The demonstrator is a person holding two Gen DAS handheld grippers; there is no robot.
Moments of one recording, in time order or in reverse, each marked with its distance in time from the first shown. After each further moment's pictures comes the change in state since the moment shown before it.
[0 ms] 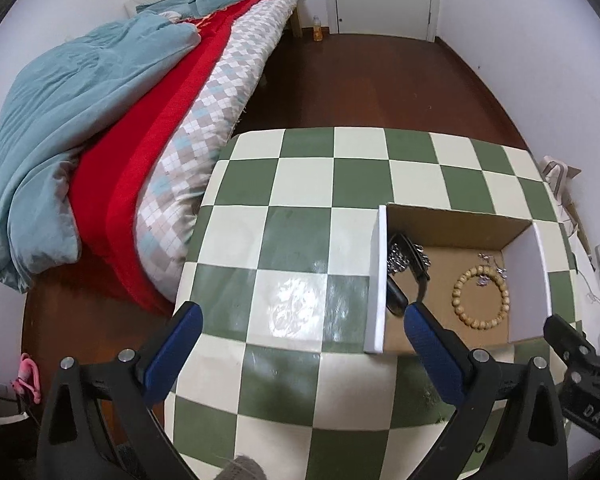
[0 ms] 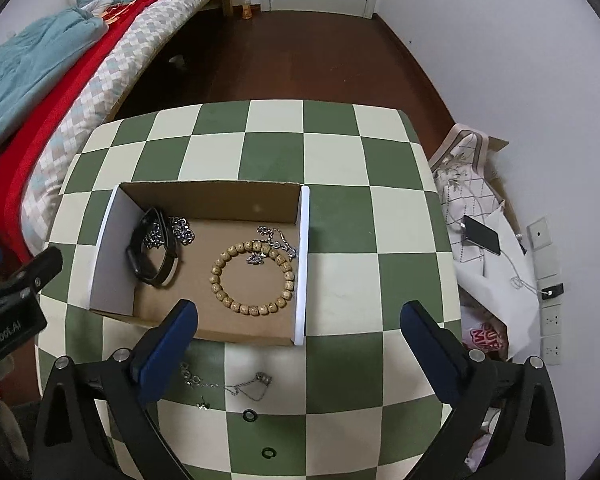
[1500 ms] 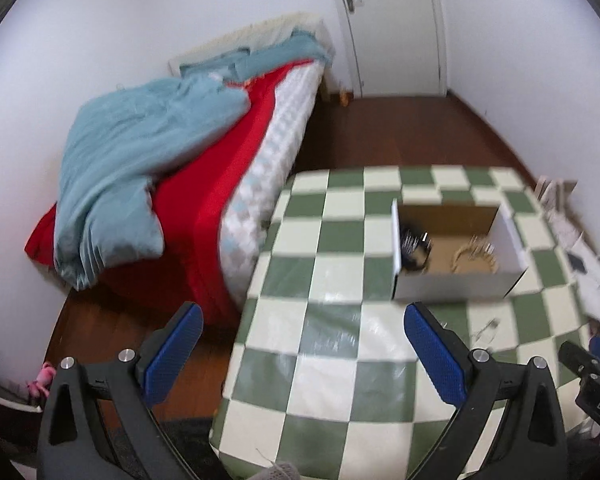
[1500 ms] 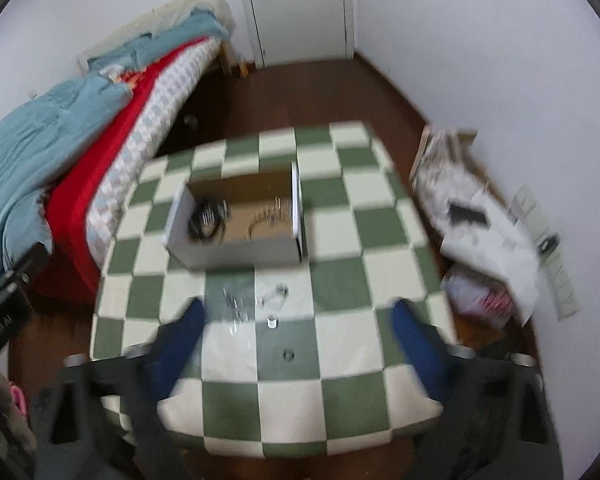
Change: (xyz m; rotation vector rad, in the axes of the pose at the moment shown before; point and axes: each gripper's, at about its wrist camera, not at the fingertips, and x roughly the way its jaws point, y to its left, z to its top) left arm -0.100 0.018 -0.103 0.001 -0.233 0.145; right arm -0.098 -0.032 -0.138 0.139 -0.126 0.143
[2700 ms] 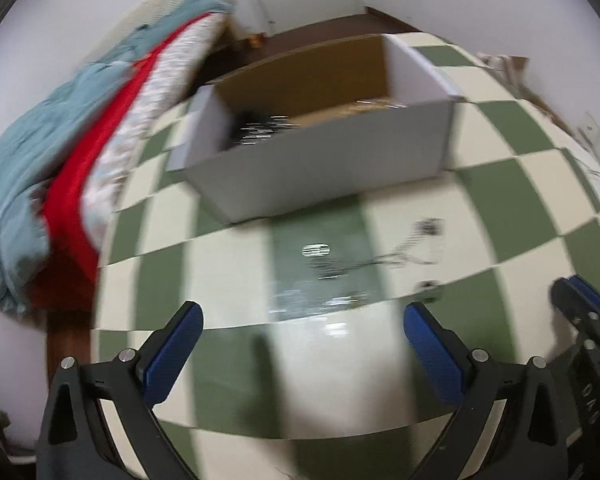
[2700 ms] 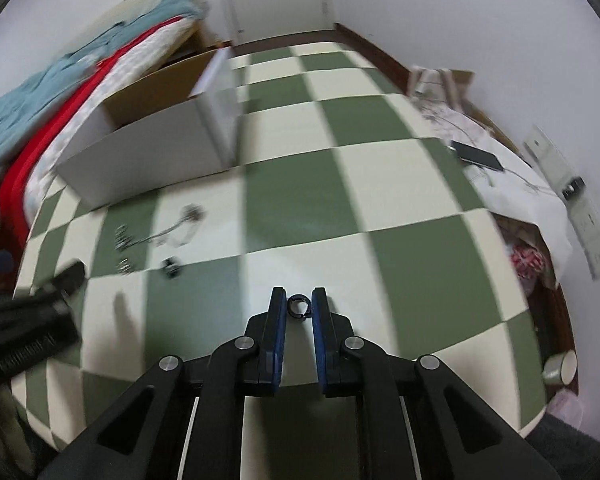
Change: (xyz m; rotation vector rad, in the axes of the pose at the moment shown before) left arm 0.090 -0.165 -0.061 0.282 0.176 -0.149; right arm 0.131 -0.065 -0.062 0.071 -0.029 -0.060
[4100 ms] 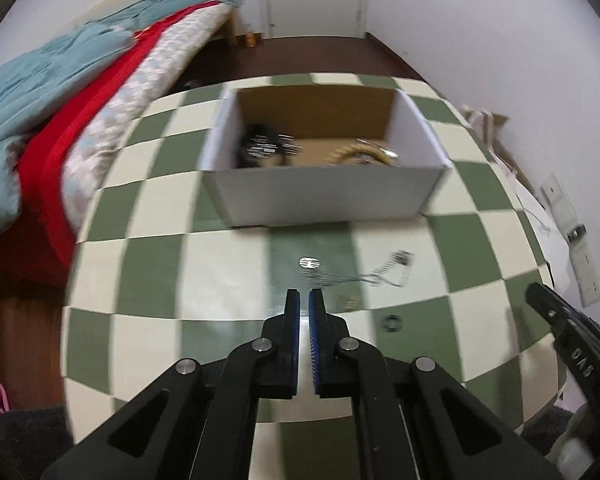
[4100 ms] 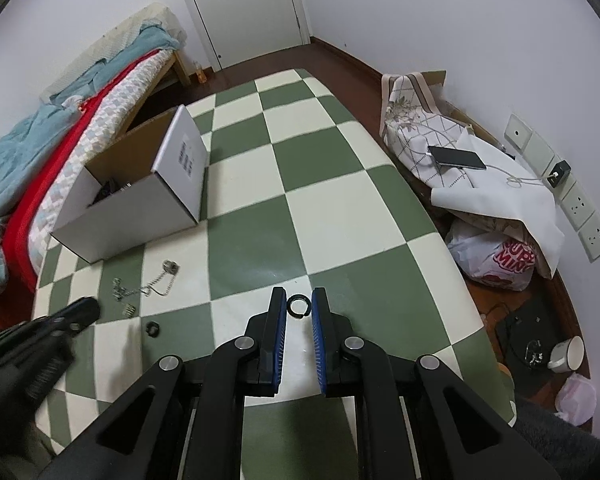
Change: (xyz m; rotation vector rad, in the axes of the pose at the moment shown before) left arm -0.032 0.061 -0.001 -0.195 -0.037 -0.199; right arm -0.027 -0.025 0.021 0.103 -0.067 0.042
